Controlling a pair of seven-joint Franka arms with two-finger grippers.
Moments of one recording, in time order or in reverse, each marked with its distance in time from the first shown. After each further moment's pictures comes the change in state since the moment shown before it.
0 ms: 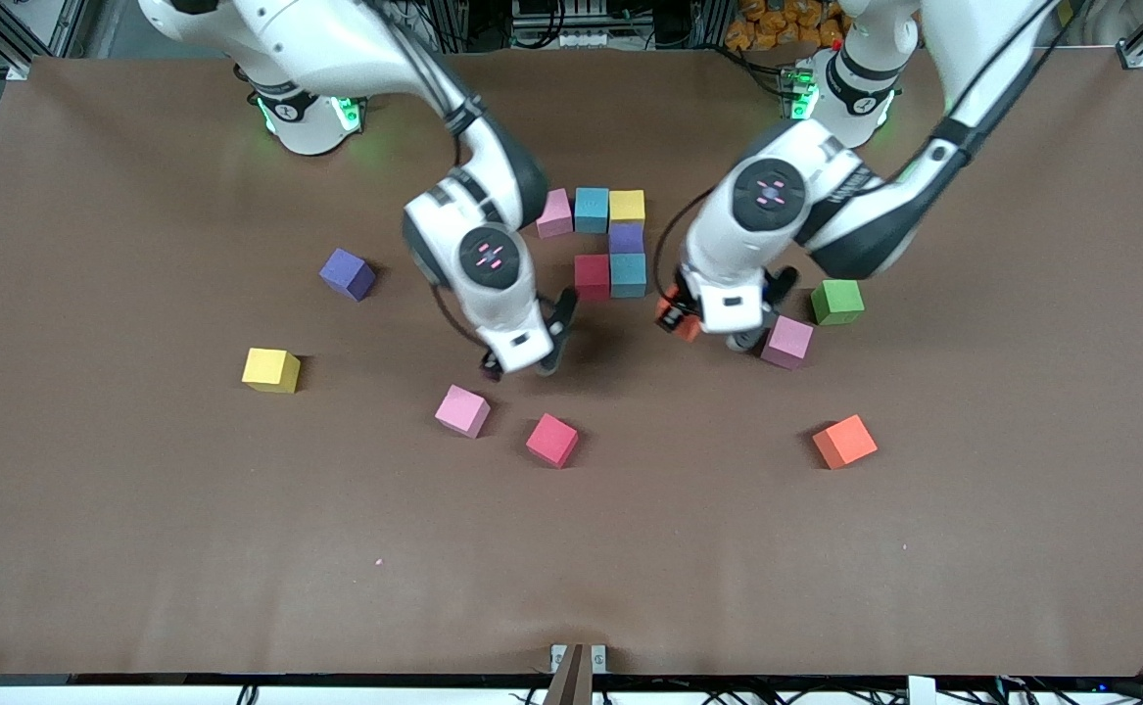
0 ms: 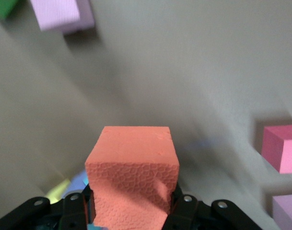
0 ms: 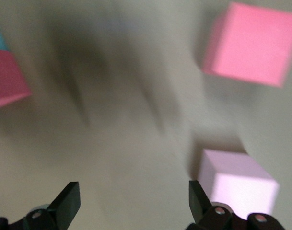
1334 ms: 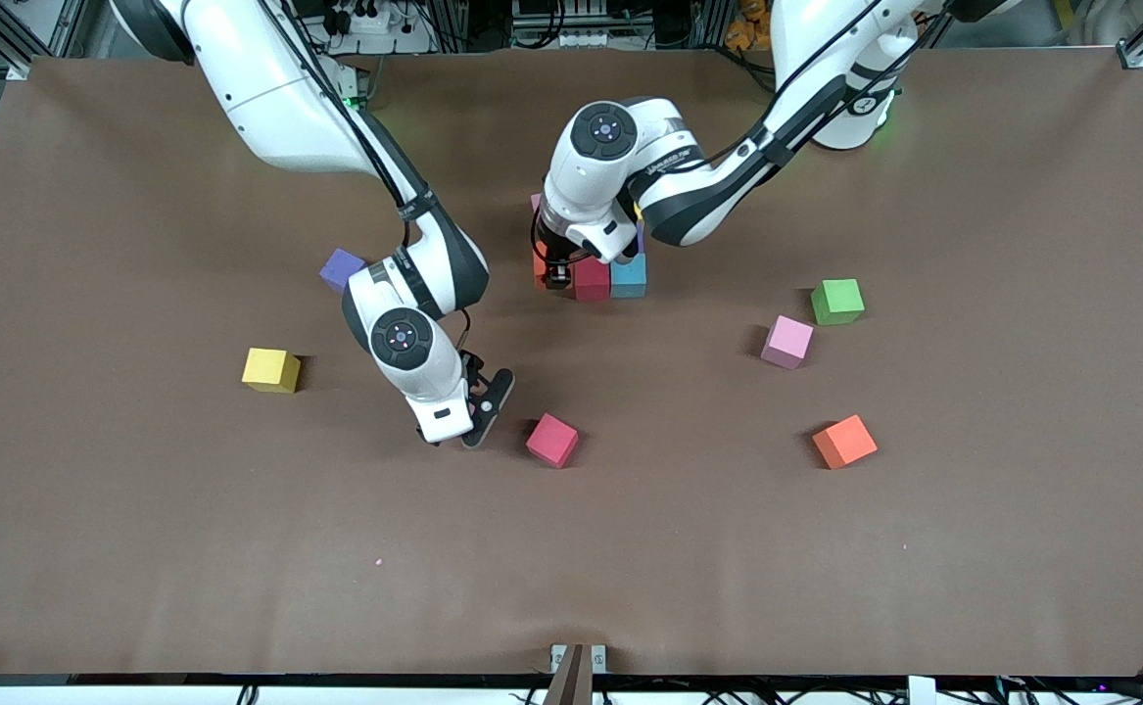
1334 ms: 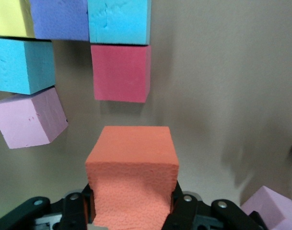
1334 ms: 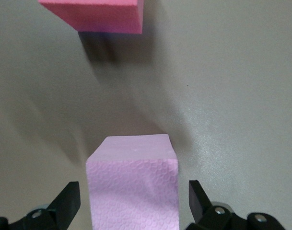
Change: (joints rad) left arm -0.514 0.100 0.272 0.004 0.000 0.364 -0.884; right arm -0.127 0.121 -0.001 -0.014 0.001 0.231 -0.007
